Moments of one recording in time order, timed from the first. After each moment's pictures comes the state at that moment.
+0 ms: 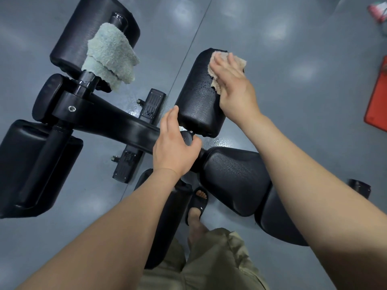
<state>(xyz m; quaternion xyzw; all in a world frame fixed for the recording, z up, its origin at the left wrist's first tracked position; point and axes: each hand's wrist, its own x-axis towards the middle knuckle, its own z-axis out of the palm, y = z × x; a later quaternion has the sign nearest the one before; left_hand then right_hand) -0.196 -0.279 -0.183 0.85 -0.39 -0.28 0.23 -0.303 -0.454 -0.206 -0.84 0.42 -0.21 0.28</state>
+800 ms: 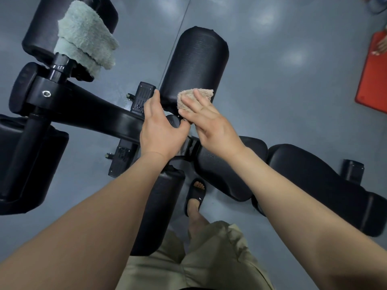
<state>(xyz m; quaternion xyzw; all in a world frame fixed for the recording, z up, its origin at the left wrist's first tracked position) -0.197 -0.276 -0.186 0.85 -0.38 -0.27 0.24 -0.341 -0.344 -0.220 -0.89 0.27 -0.22 0.30</state>
